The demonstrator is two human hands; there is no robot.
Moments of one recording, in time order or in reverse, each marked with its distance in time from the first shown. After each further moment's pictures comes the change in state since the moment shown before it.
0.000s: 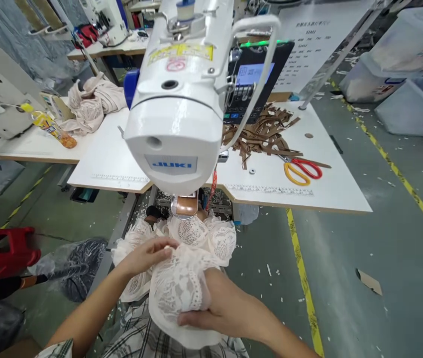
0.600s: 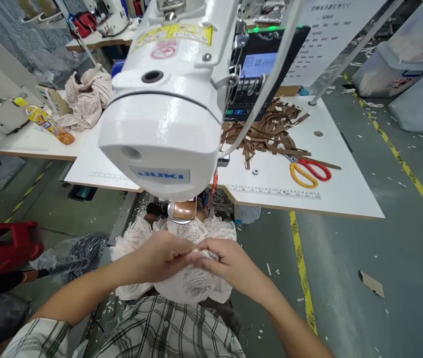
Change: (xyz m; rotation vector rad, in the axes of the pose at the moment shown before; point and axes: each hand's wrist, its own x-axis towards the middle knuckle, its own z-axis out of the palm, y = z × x) left_hand 0.035 0.077 0.035 0.747 -0.031 0.430; right_hand 0.029 0.038 -0.050 -0.010 0.150 0.046
